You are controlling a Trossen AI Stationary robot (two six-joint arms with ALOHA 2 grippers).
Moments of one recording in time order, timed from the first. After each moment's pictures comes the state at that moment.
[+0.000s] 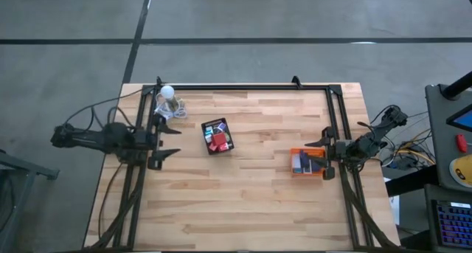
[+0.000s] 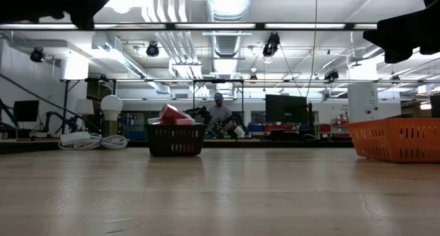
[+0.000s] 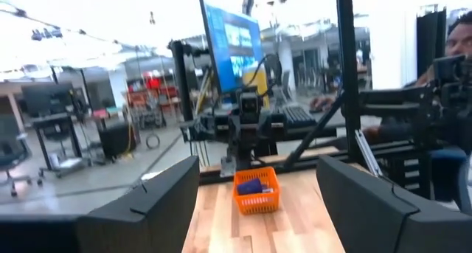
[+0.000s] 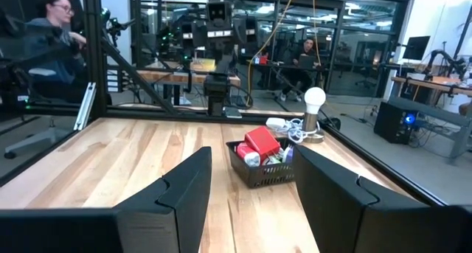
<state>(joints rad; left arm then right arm) -0.16 0.26 0.25 0.16 -0.11 0.18 0.68 0.00 0.01 0.08 0.76 -0.11</state>
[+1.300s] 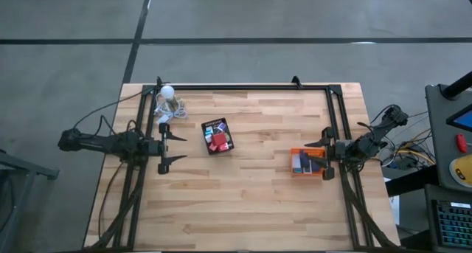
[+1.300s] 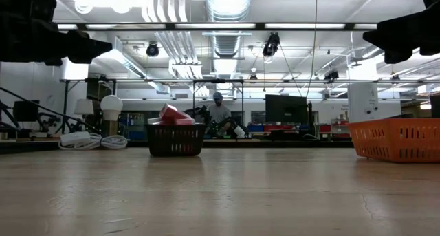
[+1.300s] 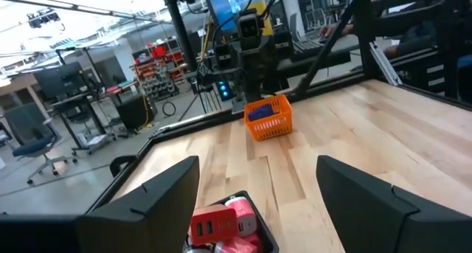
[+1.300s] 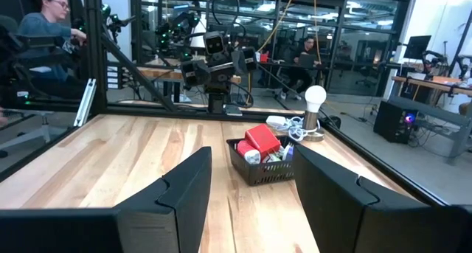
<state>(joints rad) -0.16 0.04 0.01 0.03 -0.16 0.32 0.68 0.02 0.01 0.08 0.76 -0.11</state>
